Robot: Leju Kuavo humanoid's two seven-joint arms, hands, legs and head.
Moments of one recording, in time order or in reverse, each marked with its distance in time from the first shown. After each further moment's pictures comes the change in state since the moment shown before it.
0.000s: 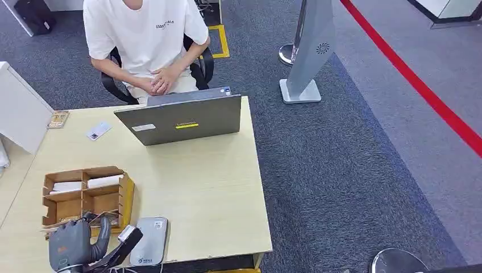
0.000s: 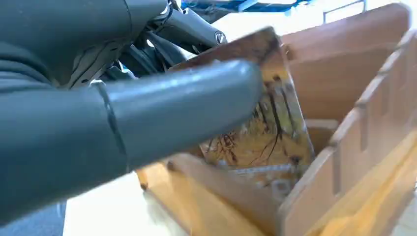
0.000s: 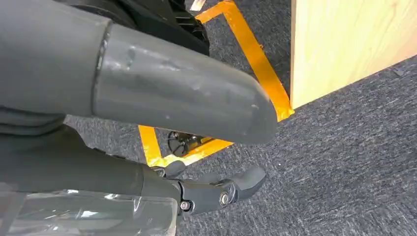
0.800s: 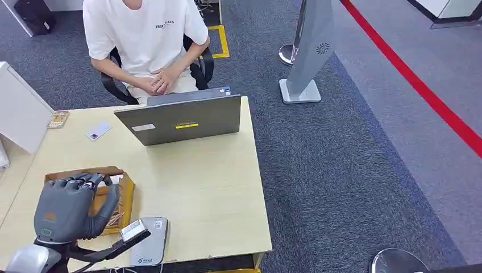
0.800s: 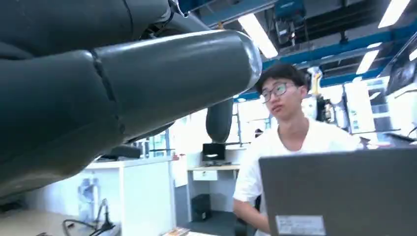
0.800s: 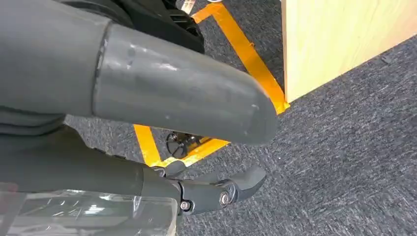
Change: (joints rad) left arm -0.100 0.322 -0.348 -0.539 0.106 -0.260 -0.015; right arm 0.009 0.000 -0.068 -0.001 -0.009 0.003 -0.011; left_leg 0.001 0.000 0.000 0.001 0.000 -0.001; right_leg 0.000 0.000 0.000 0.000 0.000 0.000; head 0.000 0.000
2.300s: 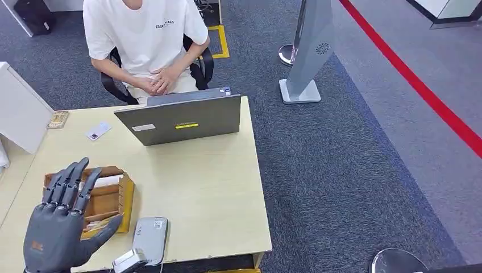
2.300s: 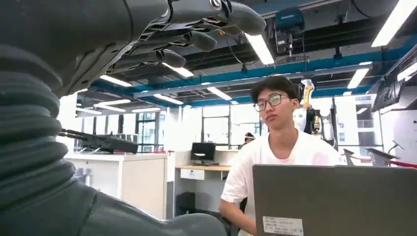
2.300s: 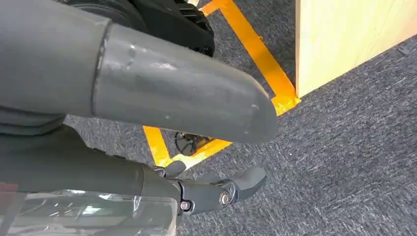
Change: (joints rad) left arm 0.174 0.009 0.016 -0.102 0.032 0.111 -0.005; right arm 0.007 0.033 -0.018 0.001 0.035 -0.032 0.008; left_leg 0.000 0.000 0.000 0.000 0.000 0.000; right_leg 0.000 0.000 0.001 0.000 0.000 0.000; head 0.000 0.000
